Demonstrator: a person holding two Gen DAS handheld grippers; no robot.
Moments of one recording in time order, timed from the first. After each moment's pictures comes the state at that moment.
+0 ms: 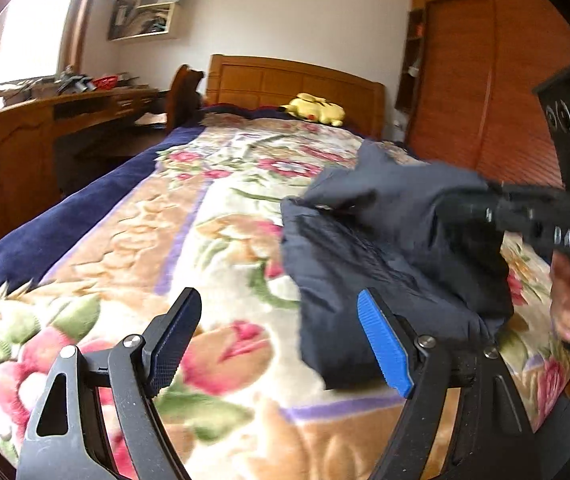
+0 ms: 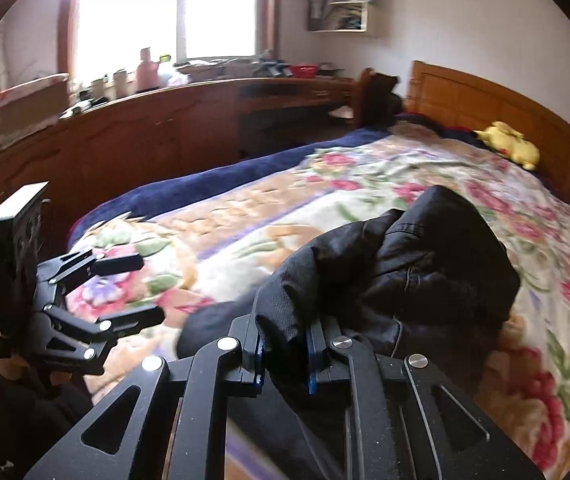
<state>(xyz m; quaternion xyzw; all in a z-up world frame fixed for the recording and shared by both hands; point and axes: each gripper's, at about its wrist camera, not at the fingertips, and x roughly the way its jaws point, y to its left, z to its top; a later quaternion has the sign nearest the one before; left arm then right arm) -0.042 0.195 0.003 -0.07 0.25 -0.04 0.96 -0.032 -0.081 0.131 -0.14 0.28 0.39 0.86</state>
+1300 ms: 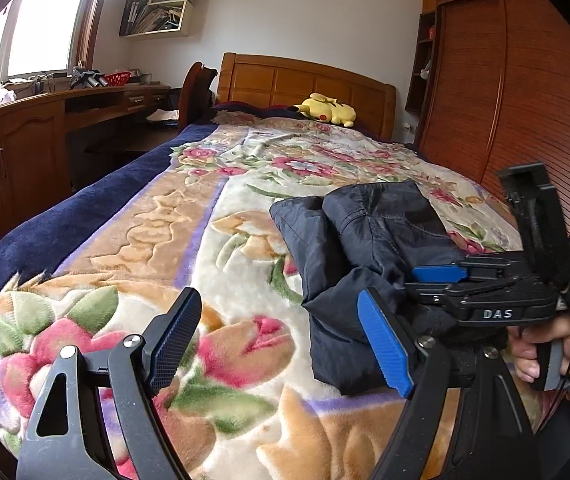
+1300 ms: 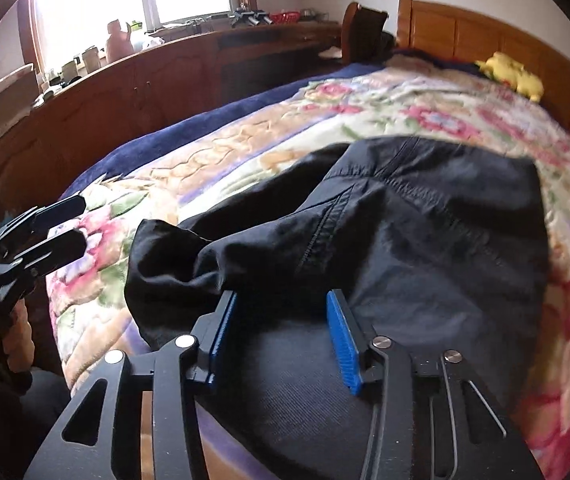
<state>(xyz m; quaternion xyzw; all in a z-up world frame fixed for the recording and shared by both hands) -0.048 0.201 -0.004 -0.07 0.25 -0.02 0.96 0.032 -0.049 0.056 -0.10 0.39 0.35 0.84</state>
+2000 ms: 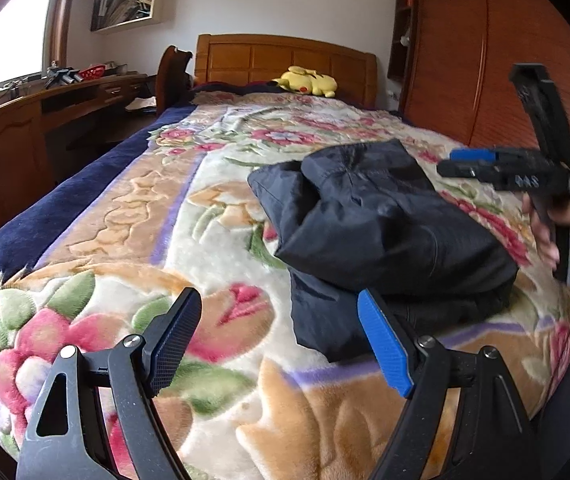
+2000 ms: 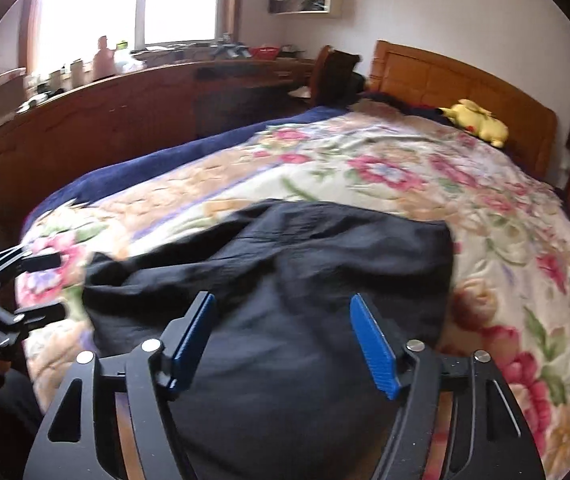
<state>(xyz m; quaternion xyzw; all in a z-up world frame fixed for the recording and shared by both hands) -0.045 0.177 -0.021 -0.03 0.30 -0.05 0.95 0.058 -0.112 0.102 -0.15 0.31 0.28 0.90</state>
